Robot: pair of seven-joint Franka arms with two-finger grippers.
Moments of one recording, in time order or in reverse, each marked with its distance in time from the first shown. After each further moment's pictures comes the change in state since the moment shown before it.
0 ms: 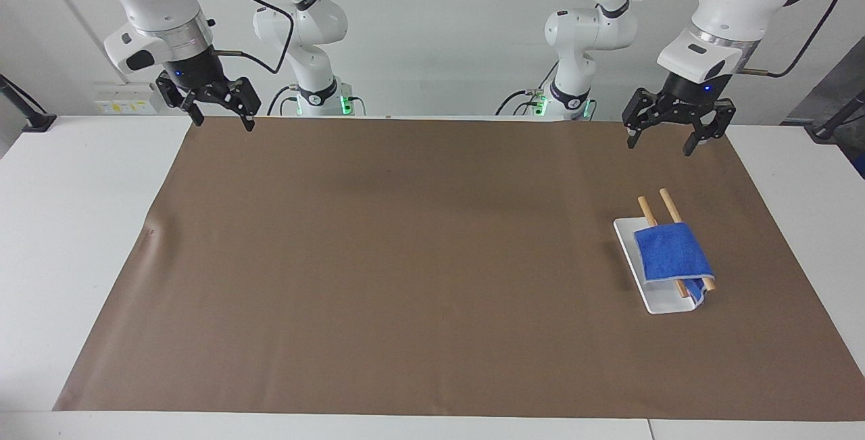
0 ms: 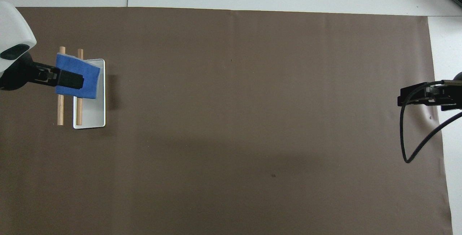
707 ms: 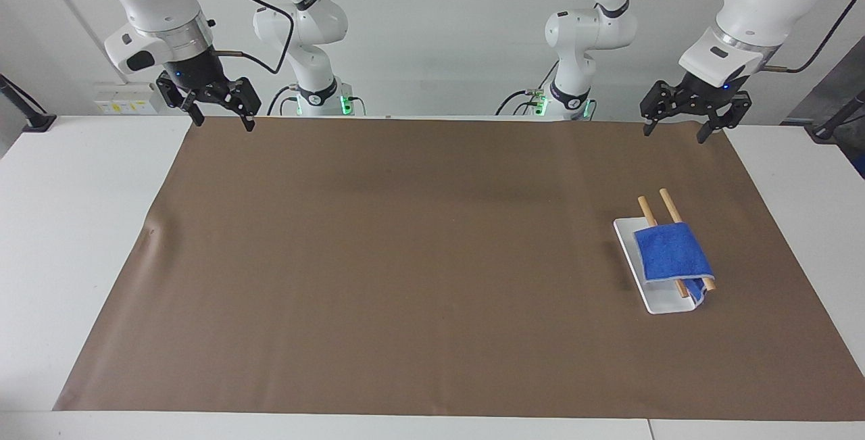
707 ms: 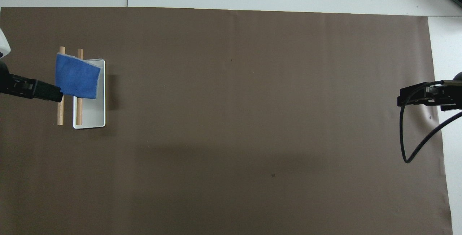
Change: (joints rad) left arm 0.064 -0.004 0.017 0.001 0.000 -0.089 0.027; right arm 0.000 0.000 0.000 -0.001 0.000 0.000 0.000
